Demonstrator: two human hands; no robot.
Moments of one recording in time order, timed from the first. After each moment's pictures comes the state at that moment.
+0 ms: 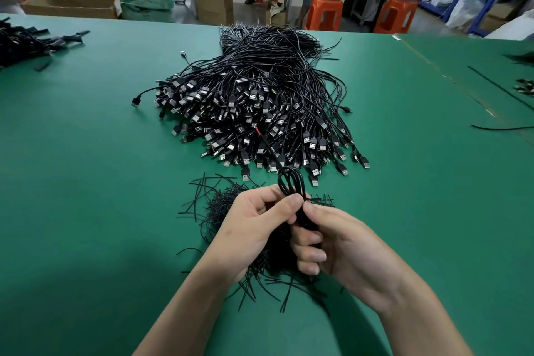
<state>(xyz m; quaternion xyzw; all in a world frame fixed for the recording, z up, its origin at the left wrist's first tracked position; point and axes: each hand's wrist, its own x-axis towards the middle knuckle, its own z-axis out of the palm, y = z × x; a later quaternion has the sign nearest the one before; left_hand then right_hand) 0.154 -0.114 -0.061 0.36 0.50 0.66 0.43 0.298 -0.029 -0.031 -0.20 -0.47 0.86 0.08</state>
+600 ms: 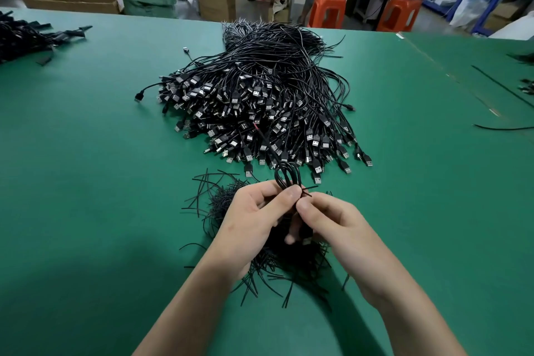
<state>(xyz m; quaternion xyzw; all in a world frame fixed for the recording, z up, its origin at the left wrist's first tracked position) 0.156 -0.117 -0.059 0.35 0.50 0.66 0.44 0.295 -0.035 -0.033 -0.27 -0.69 0.65 0.18</state>
